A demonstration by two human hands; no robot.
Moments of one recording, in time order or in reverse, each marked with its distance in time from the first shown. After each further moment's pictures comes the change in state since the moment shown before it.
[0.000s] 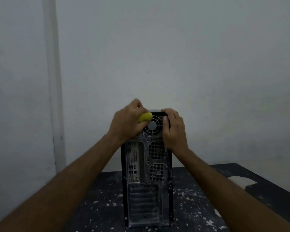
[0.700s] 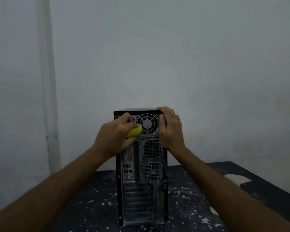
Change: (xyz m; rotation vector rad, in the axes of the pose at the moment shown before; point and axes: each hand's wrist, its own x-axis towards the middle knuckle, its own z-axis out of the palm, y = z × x) left_hand -0.052 -0.011 0.000 0.086 -0.091 0.123; right_hand 0.001 0.001 -0.002 0.006 -0.002 -0.039
